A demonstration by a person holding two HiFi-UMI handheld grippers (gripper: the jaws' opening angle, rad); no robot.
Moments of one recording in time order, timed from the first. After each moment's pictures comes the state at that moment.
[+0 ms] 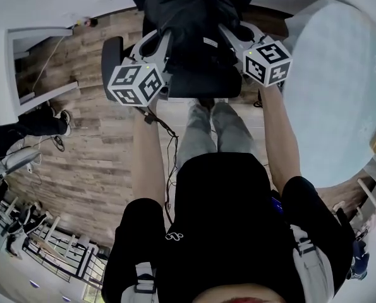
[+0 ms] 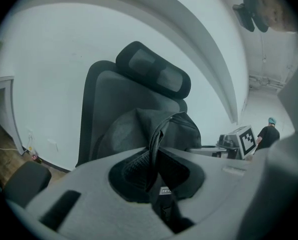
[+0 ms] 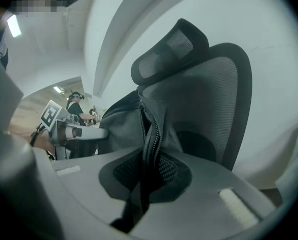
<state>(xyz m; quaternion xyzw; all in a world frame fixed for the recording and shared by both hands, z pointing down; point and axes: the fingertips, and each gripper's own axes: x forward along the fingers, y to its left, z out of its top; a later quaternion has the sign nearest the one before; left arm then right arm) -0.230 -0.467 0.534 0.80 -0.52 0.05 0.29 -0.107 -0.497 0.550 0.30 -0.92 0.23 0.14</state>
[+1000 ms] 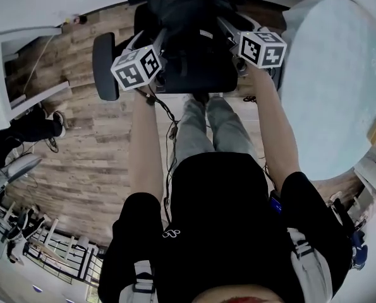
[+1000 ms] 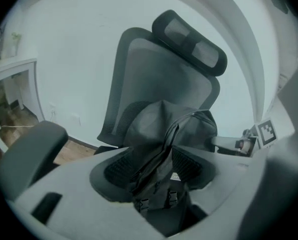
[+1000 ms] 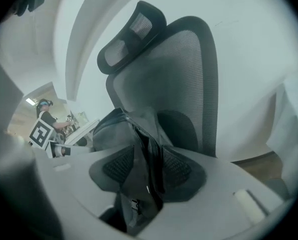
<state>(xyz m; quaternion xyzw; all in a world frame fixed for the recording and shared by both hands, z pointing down) -0.268 -0.463 0.647 0.71 -0.58 0.11 0.39 -0.078 -0.519 0.629 0.39 -0.85 0.32 0.15</state>
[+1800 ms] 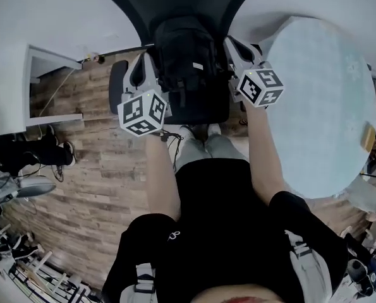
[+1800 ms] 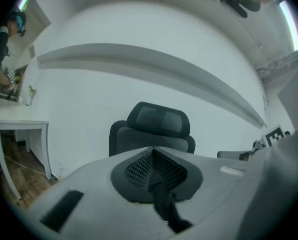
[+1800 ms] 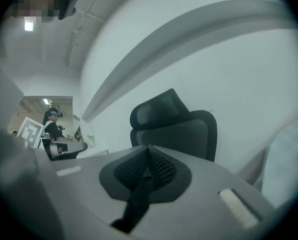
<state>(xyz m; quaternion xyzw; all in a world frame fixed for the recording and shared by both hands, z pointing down) -0.255 -0.385 0.395 0.72 -0.68 -0.04 0.13 -0.044 -0.445 0.406 0.42 -0.90 0.16 -0.01</state>
